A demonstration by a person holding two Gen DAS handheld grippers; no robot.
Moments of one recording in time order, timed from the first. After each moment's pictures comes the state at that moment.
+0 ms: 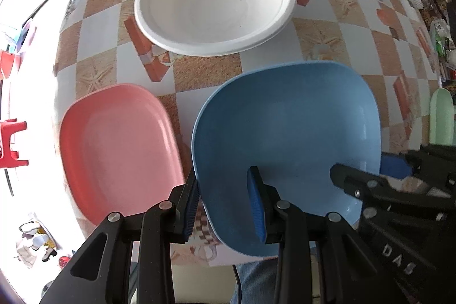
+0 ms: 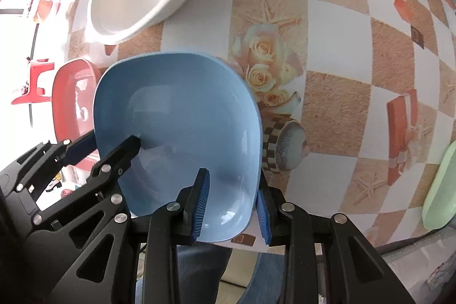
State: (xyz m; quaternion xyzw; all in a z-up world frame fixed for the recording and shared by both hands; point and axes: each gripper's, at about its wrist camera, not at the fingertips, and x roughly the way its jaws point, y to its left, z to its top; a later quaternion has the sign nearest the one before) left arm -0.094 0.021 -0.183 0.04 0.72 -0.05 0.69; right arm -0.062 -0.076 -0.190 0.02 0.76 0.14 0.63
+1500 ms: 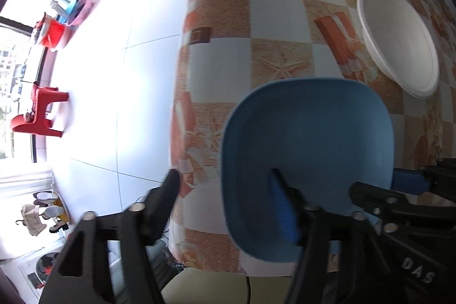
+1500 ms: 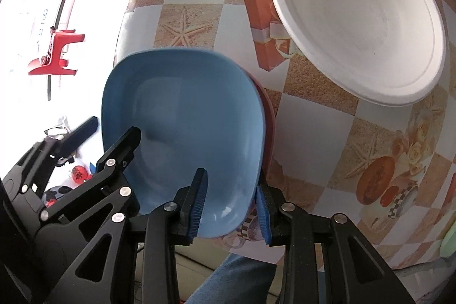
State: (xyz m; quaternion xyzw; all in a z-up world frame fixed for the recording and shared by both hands) left arm -0.098 0.201 -0.148 0.05 0.70 0.09 0.71; right arm -0.047 0.055 -0.184 0.00 0.76 0.23 0.60
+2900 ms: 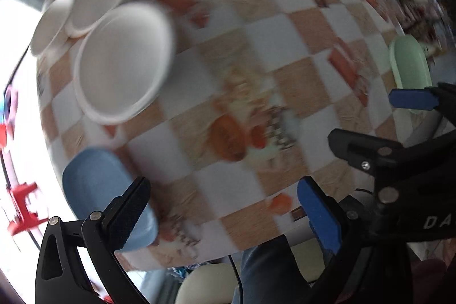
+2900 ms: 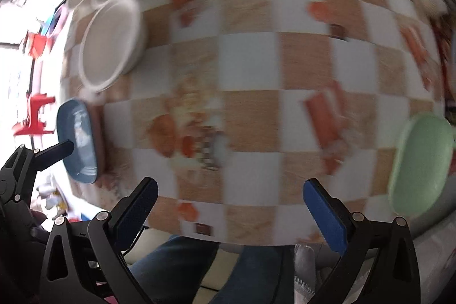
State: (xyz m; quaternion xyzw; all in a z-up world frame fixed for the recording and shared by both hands) left arm -0.090 -0.060 -0.135 0.16 0.70 -0.13 0.68; right arm -0.069 -0.221 -0.142 0.09 0.73 0.08 0.68
